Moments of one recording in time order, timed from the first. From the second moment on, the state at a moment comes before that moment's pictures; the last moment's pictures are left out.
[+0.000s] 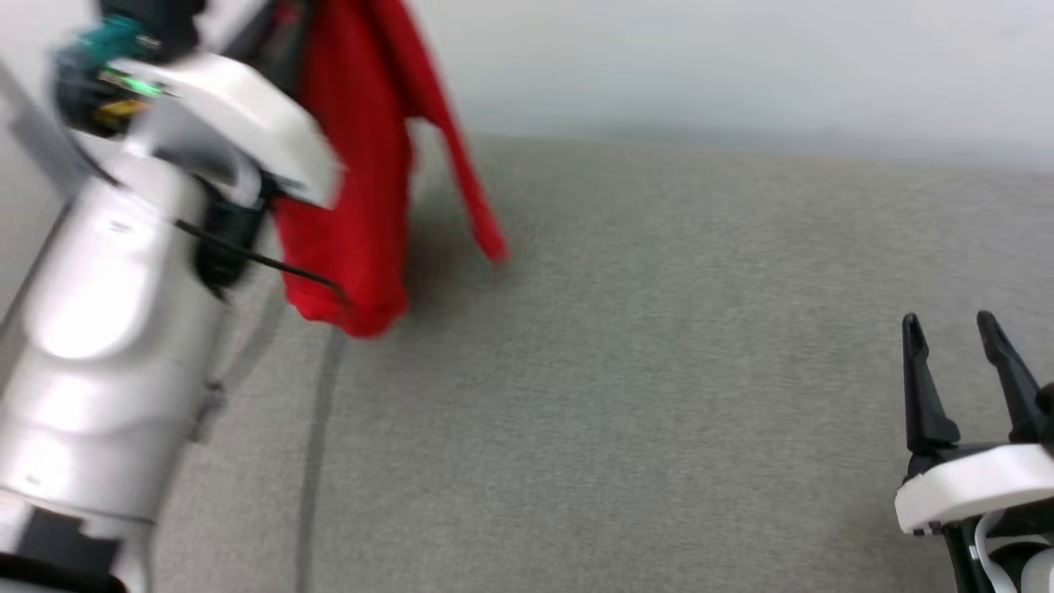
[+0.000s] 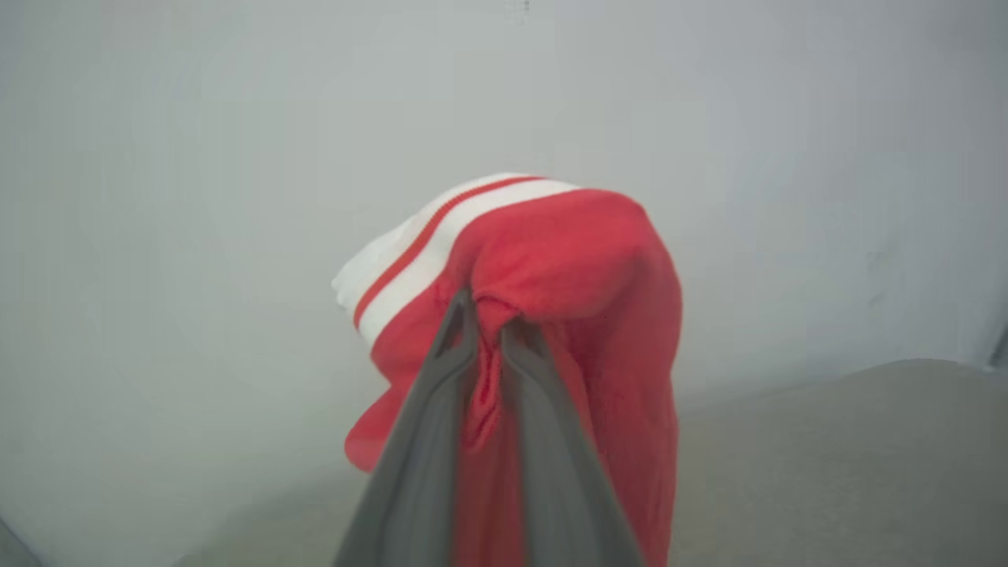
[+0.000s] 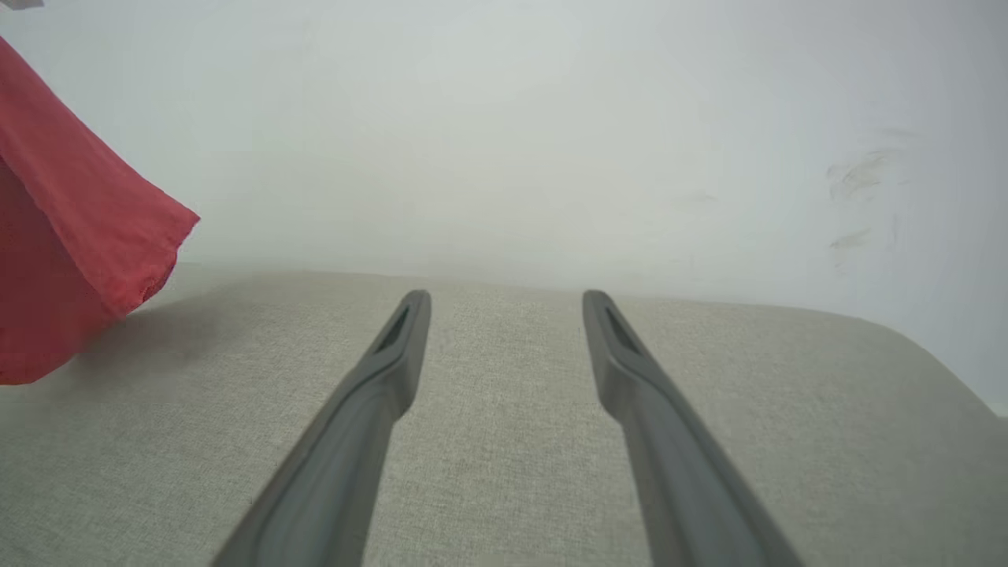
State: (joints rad) left arm -0.97 0.41 -0.46 0.50 -0.61 -0.11 -0.04; right arm -0.05 -0.05 -0.17 -0.13 0.08 0.13 0.02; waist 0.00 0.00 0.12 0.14
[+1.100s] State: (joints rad) left arm -0.39 0.22 -0.78 0.28 -0.70 -0.06 0.09; right arm -0.05 -0.05 -0.18 -0.16 0.12 0.13 0.03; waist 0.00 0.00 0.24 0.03
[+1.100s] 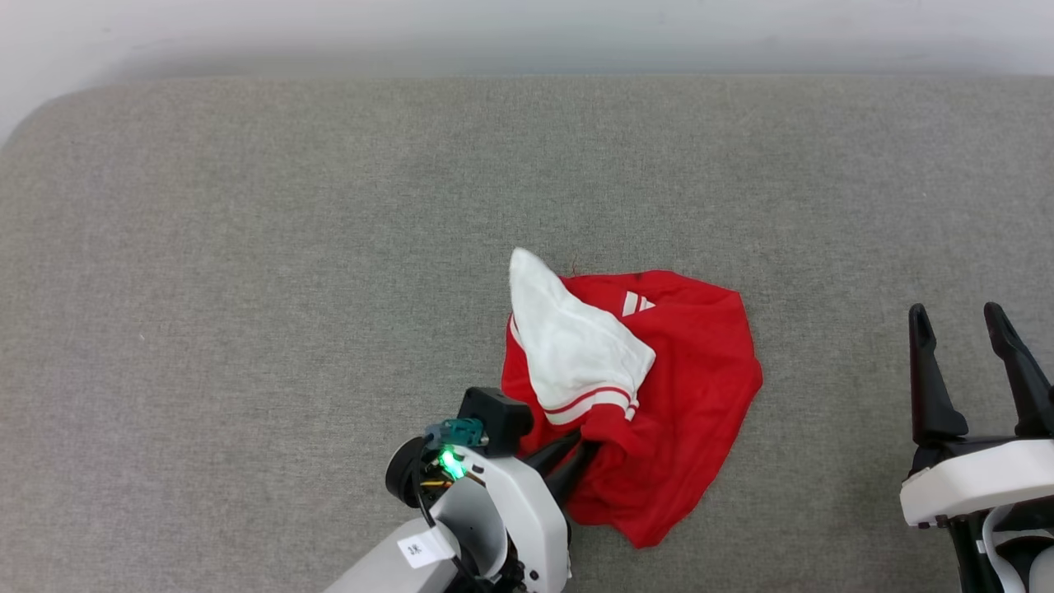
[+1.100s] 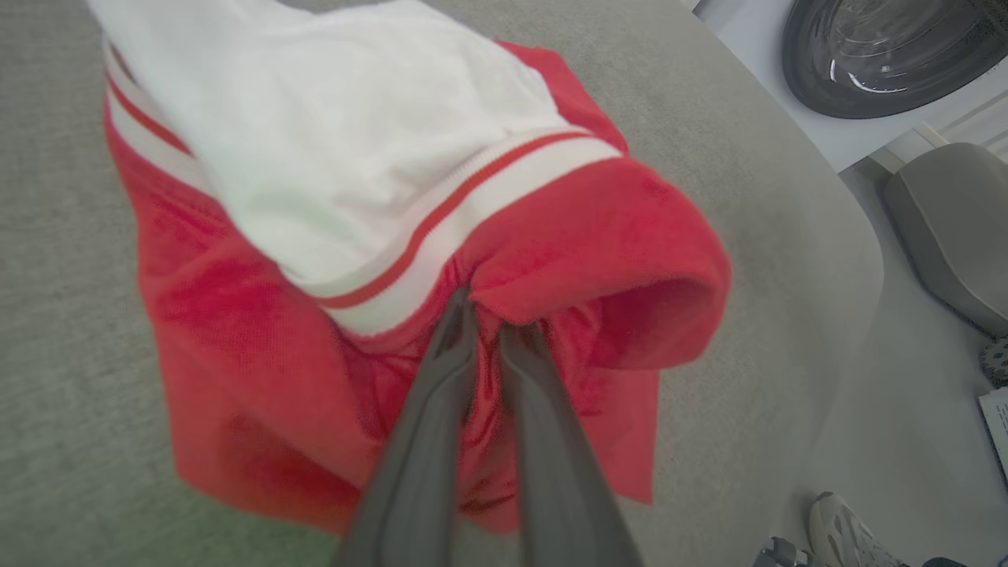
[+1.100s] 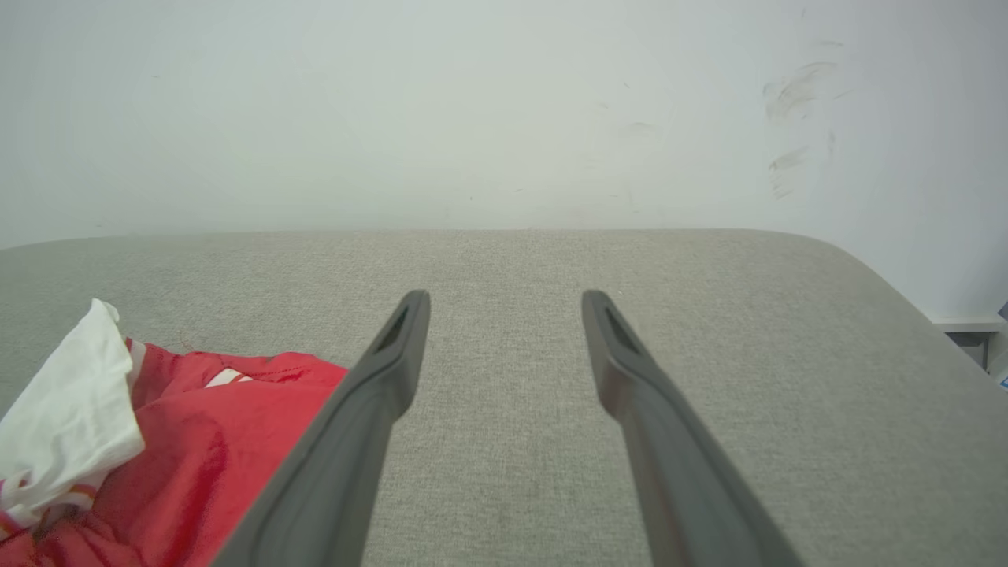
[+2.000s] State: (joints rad) left arm -0.20 0.33 -0.54 0.12 -0.56 0.21 -0.26; right arm 0.10 -0.05 -0.14 -0.15 0.13 0.13 0.10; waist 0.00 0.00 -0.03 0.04
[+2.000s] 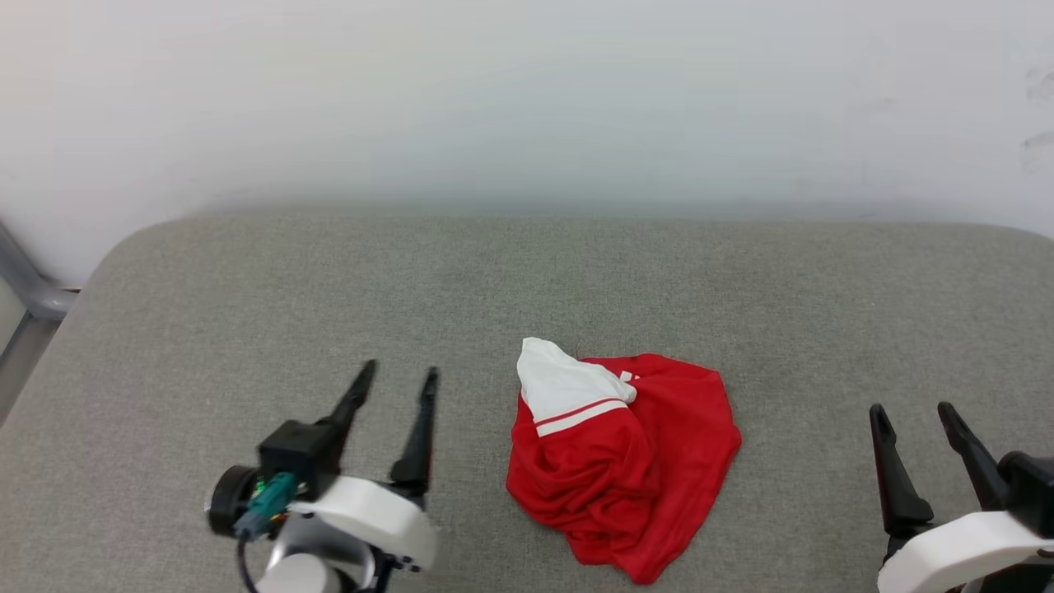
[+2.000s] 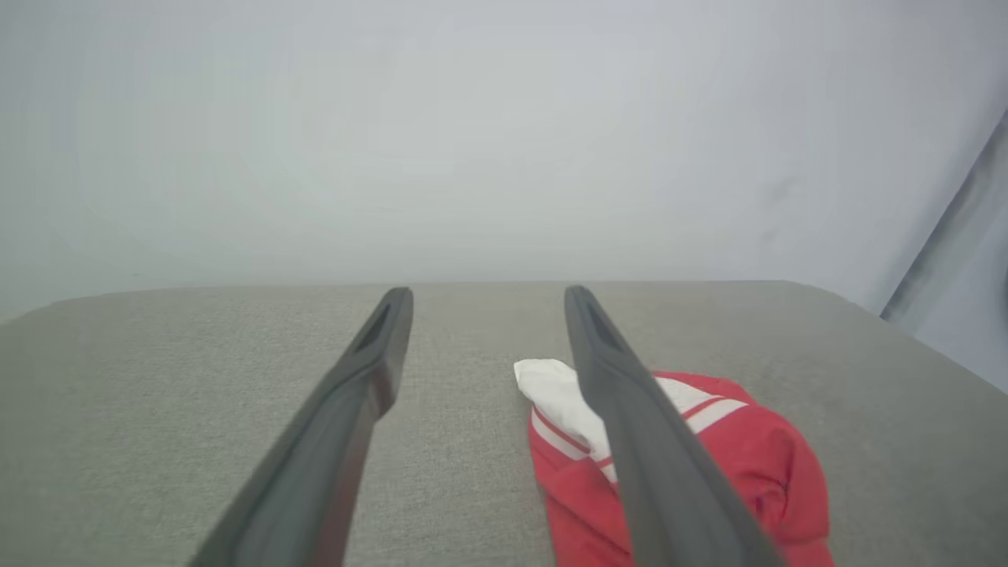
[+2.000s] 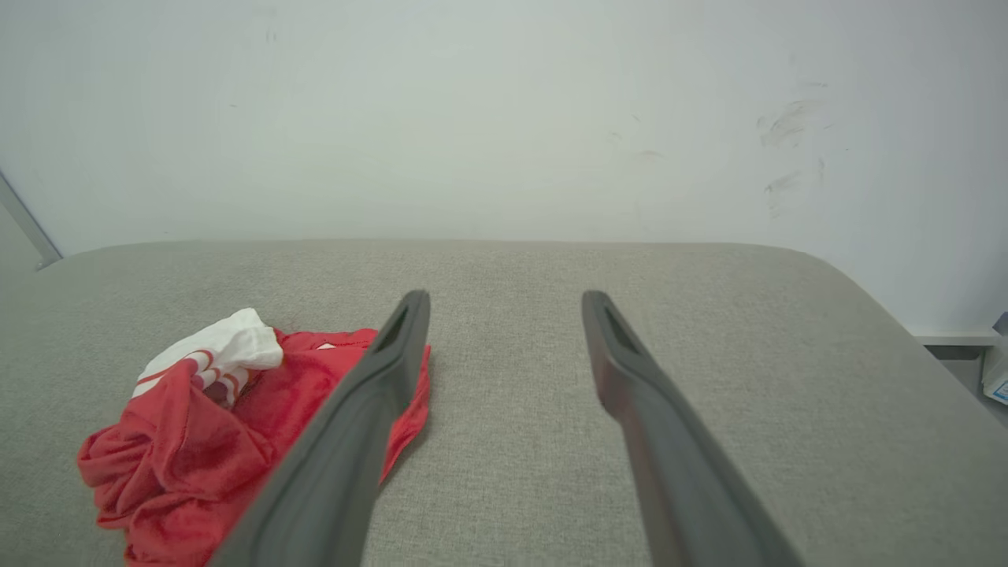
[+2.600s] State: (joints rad) left arm -0.08 0.37 -0.42 0.07 -0.53 0.21 -0.26; right arm 0.13 -0.05 -0.15 -0.16 0.14 0.13 0.14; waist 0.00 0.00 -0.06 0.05
